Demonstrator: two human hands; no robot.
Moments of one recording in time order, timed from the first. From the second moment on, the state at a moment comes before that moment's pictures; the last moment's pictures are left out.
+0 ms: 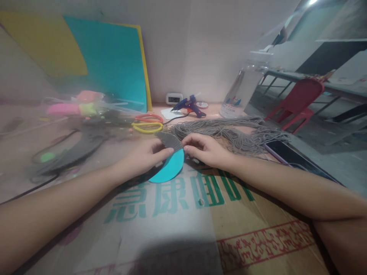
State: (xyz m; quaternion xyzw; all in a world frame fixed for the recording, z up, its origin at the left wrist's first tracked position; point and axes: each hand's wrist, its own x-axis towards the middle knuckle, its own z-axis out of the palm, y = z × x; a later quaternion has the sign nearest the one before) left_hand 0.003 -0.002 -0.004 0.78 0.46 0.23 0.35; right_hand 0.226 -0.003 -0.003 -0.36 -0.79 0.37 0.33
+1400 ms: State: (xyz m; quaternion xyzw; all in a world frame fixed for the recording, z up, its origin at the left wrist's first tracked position) left_hand 0.002 -0.004 -0.005 0.73 0.44 0.31 0.42; right_hand 0.227 -0.001 0.001 -0.34 -0.86 0.24 0.31
